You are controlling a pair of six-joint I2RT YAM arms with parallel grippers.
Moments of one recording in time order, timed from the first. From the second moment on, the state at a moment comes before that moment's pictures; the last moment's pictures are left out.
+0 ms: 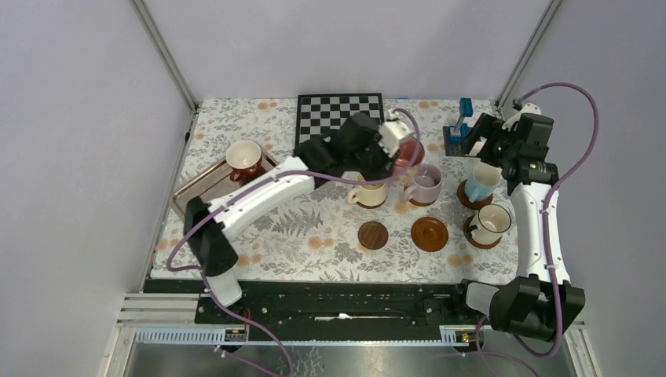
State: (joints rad) left arm -0.87 1.71 1.72 -0.57 0.16 0.05; right arm -0.20 1.19 1.16 -0.54 -0.26 0.25
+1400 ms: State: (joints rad) left arm -1.26 2.03 1.67 -0.27 -0.31 -0.35; right arm -0.35 1.22 1.22 -0.54 -0.13 0.47
